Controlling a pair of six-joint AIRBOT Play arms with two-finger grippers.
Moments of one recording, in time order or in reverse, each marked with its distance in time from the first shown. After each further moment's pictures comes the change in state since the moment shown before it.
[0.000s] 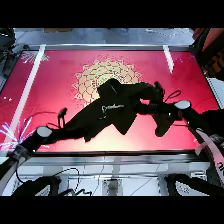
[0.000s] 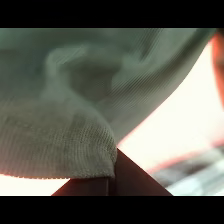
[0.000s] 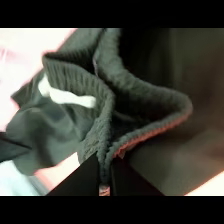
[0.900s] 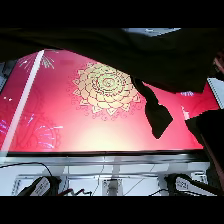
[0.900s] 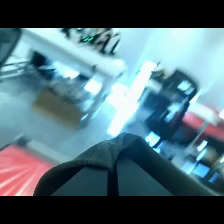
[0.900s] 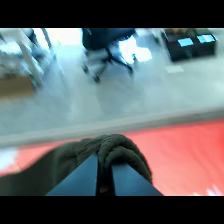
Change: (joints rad) left arm 0.743 -0.010 1.023 0.090 0.237 -0.055; right arm -0.405 0.002 0.912 -0.652 -0.108 0.500
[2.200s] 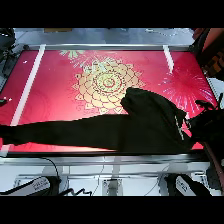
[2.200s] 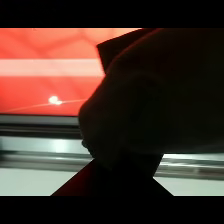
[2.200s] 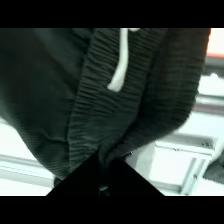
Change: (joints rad) left arm 0.071 -0.260 -0.359 1.021 -0.813 0.340; right arm -0.074 0.282 -0.778 -0.404 1.051 -0.158
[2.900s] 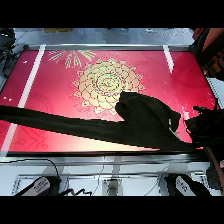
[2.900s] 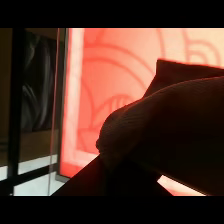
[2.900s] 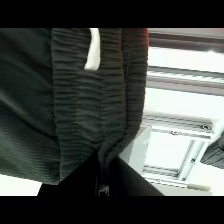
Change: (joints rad) left arm 0.003 0.137 -0.010 0.021 0.455 -0.045; right arm 0.000 0.006 -0.037 -0.062 0.011 -0.003
